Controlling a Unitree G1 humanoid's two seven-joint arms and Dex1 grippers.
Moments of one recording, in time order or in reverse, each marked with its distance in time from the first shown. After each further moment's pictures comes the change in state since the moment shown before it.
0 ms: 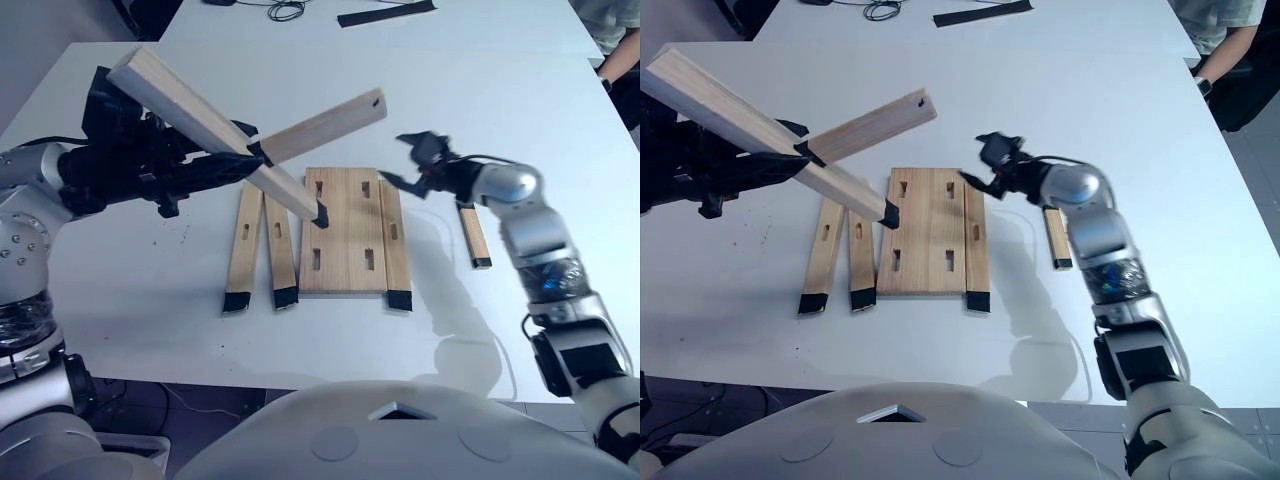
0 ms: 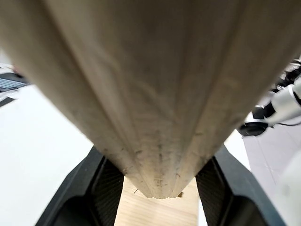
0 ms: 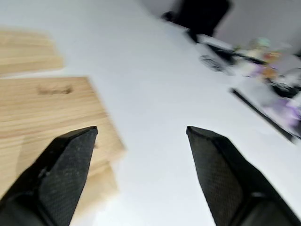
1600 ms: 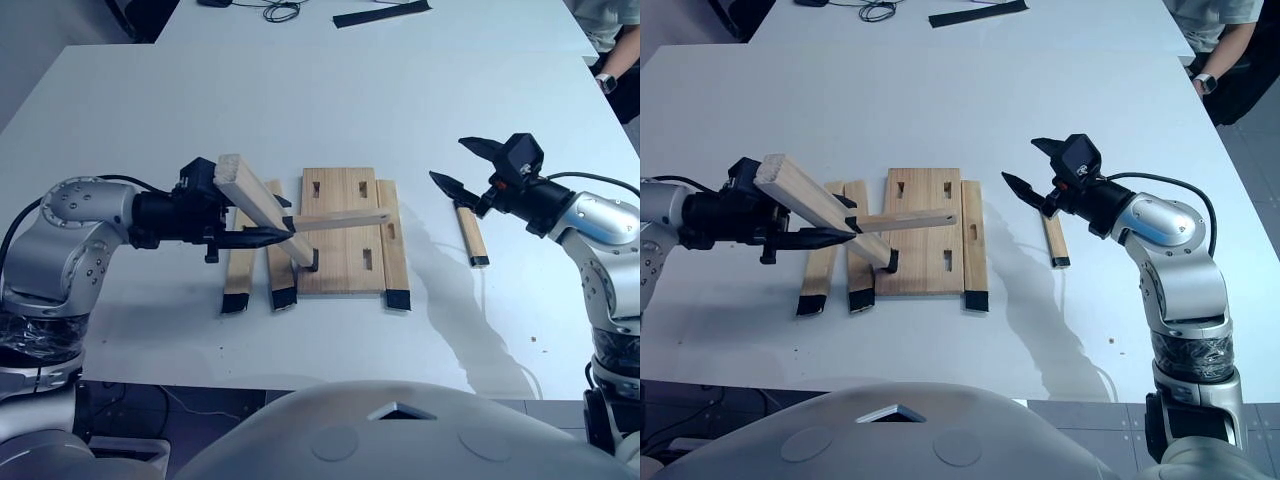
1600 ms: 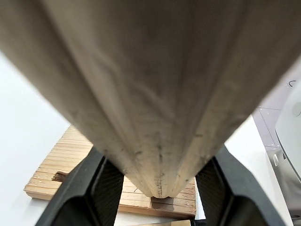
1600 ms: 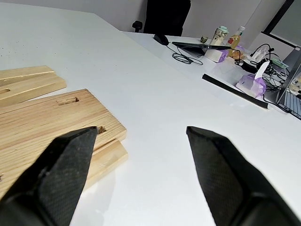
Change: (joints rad) left arm 0.120 -0.039 -0.260 0.011 0.326 -0.322 -0.099; right arm 0.250 -0.089 -0.156 -0.369 0.234 0.214 -0.067
